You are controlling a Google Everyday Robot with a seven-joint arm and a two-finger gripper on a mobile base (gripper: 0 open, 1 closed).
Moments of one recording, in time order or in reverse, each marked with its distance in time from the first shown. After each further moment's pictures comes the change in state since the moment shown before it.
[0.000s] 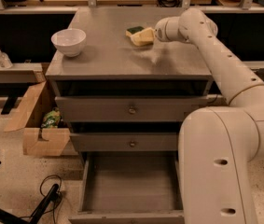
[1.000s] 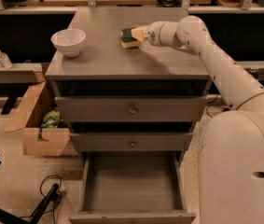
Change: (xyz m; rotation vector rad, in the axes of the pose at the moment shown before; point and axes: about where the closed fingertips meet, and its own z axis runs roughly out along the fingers) arm -0.014 0.057 -0.006 -0.149 -0.127 0.095
